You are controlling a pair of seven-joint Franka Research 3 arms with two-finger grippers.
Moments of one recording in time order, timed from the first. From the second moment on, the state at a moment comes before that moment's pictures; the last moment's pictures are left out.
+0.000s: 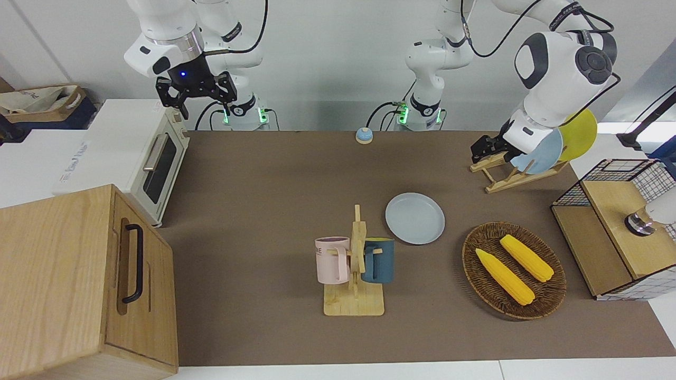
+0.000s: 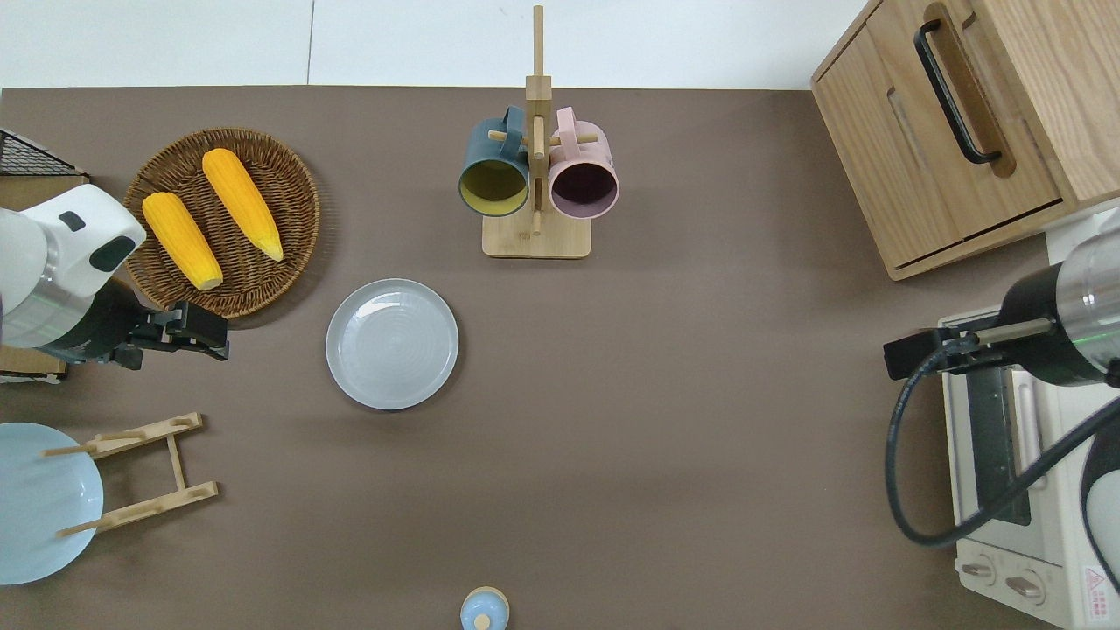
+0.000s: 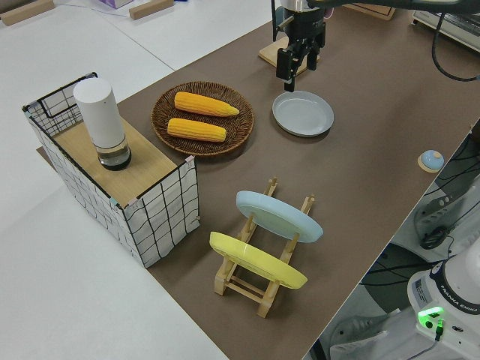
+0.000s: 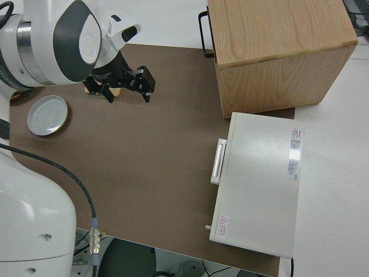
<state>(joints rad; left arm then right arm) 0.09 0.08 -0.09 -1.70 -0.06 1.59 -0.05 0.02 -0.01 0.12 -1.47 0.00 1.39 0.03</state>
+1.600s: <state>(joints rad) -0.01 0.07 -0.14 -2.18 -0.07 2.21 -0.27 0.02 -0.01 0.12 -1.47 0.00 1.39 0.03</state>
